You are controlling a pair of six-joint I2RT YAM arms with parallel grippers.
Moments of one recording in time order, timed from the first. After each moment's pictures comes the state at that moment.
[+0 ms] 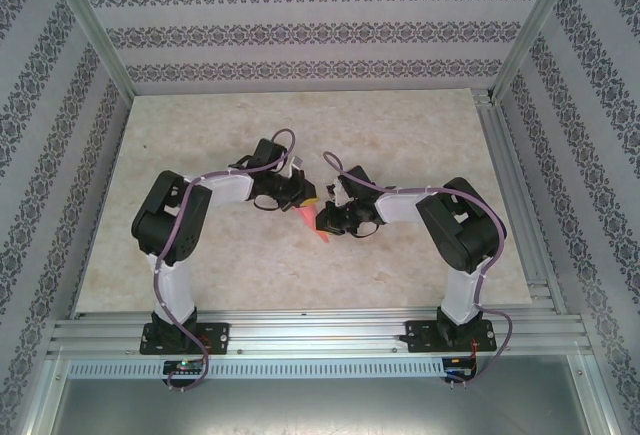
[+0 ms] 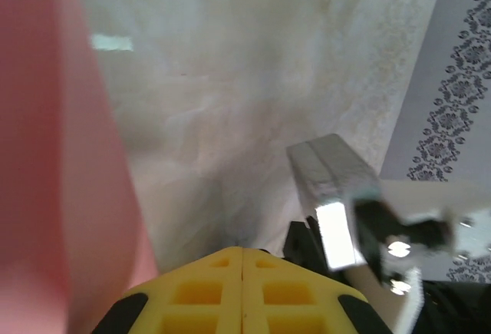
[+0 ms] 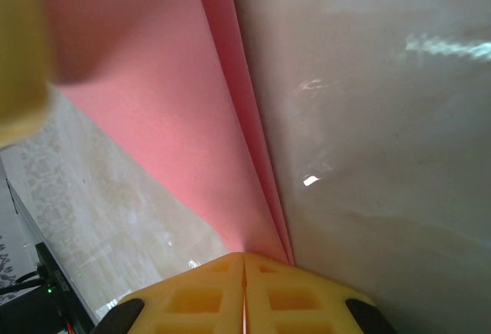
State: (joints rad) left arm -0.45 1.95 1.13 -0.11 0.75 -0.91; right arm 0.59 1.88 0.92 -0.08 -0.60 0.68
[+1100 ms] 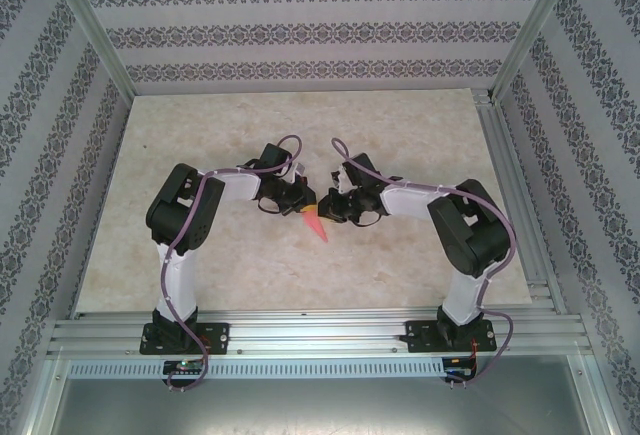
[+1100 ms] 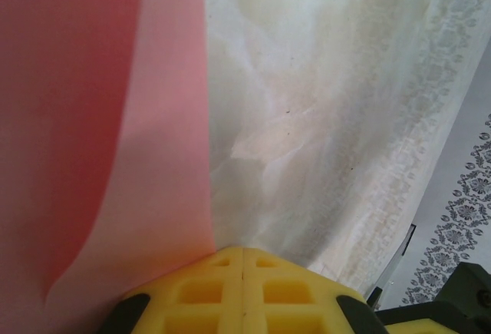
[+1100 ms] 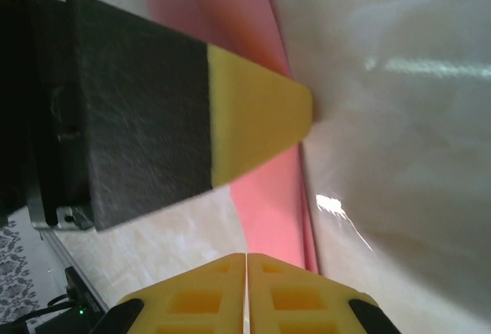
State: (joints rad) left arm -0.45 2.06 1.18 -0.15 0.72 -0.82; right arm 0.55 1.84 0.99 -0.14 -0.57 0.71
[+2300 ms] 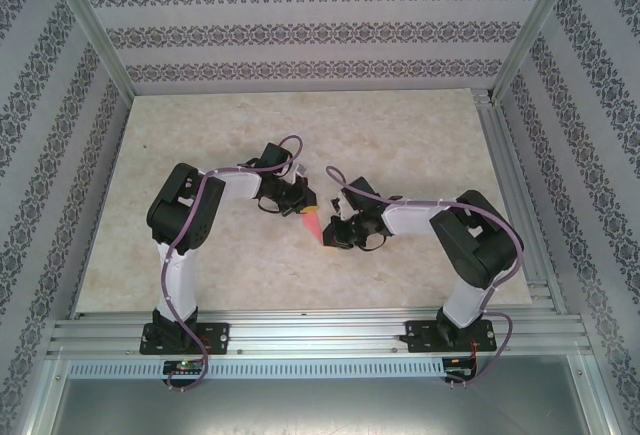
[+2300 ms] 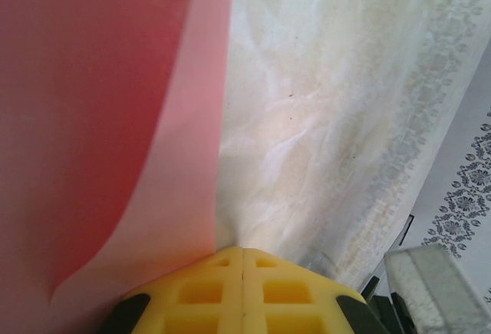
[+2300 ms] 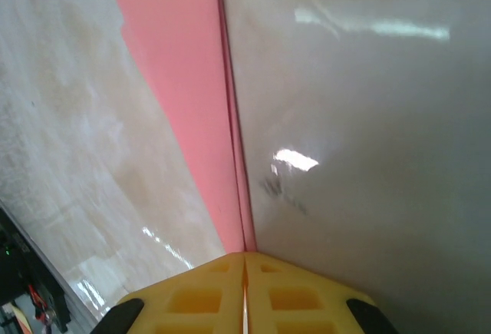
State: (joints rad) left arm -0.45 2.07 1.20 -0.20 0.74 -0.81; right arm 0.64 1.74 0.80 -0.19 -0.55 0.64
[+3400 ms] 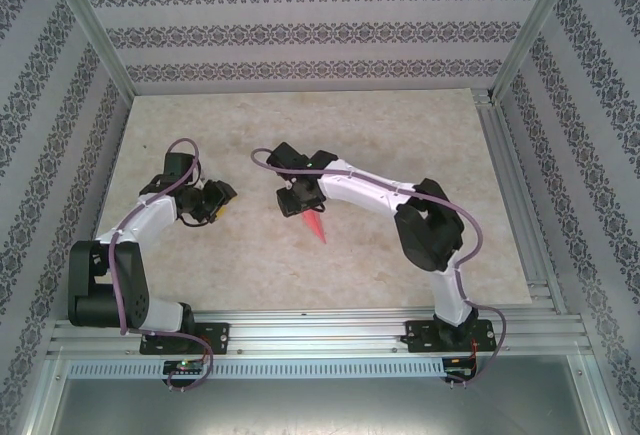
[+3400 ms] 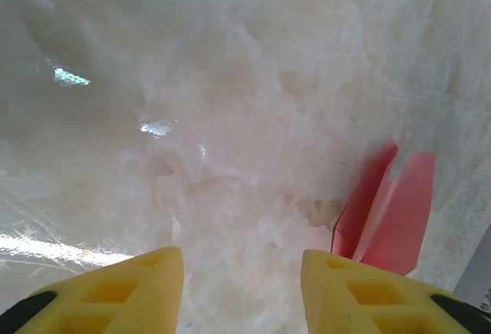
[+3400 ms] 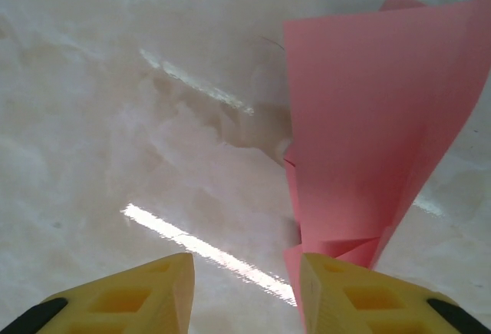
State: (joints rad) left arm -0.01 1.41 0.80 -0.46 0.45 -0.83; right arm 0.86 2.08 1.69 -0.88 0.04 0.36
